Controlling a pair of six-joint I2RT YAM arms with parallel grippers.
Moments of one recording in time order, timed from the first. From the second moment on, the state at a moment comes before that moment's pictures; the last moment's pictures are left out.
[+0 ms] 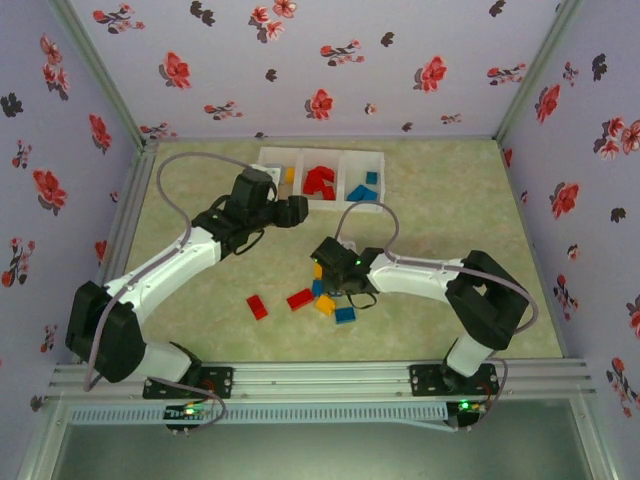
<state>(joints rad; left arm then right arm) -0.63 1.41 1.11 -0.31 -0.02 -0.44 0.95 1.65 0.96 -0.48 0.16 0.86</state>
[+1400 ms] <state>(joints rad) -0.77 1.41 1.19 -0.59 -0.17 -0.52 0.35 2.07 1.72 -0.47 0.04 0.38</state>
